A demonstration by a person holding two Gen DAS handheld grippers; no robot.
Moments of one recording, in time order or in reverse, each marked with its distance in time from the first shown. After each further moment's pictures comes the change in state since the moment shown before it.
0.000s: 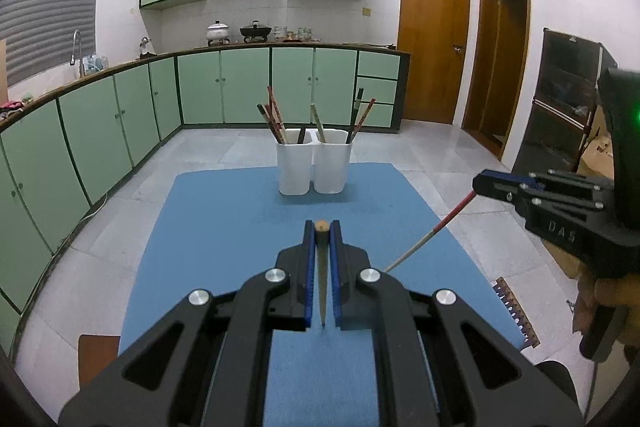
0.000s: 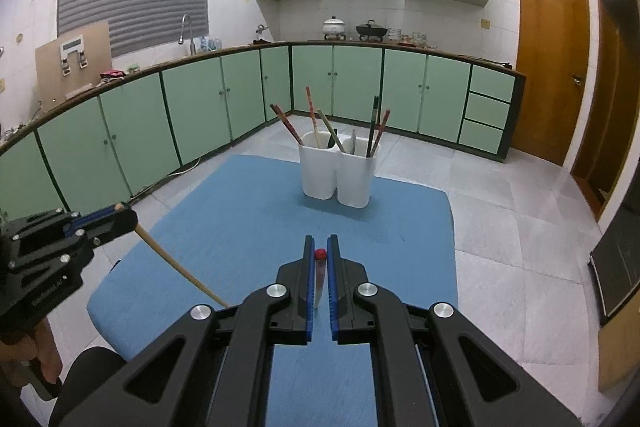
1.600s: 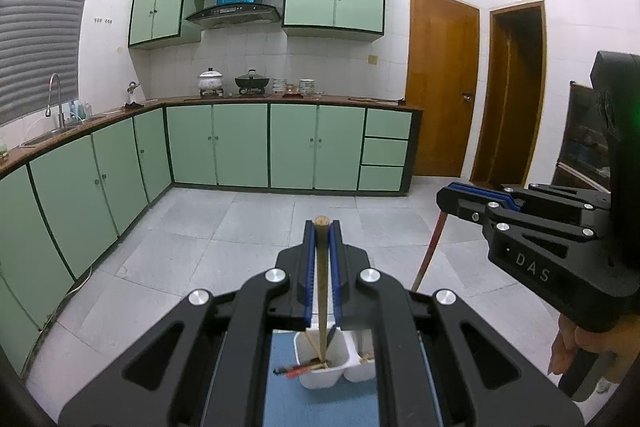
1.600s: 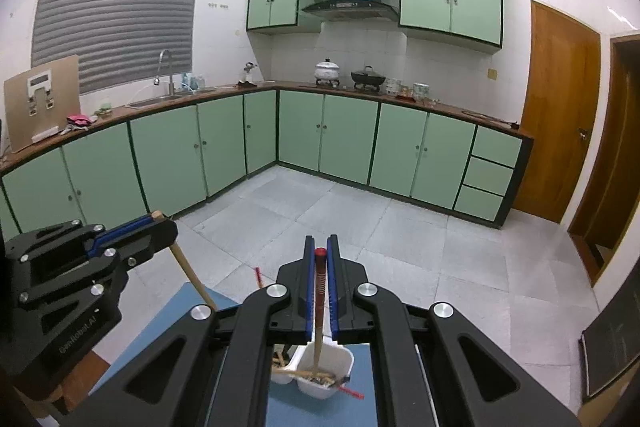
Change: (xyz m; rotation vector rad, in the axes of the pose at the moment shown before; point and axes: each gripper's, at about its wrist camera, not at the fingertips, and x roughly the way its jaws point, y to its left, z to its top) left arm 0.186 0.045 0.258 0.003 -0.150 -0.010; right arm 0.177 -0.046 0.267 -0.036 -0.106 -0.050
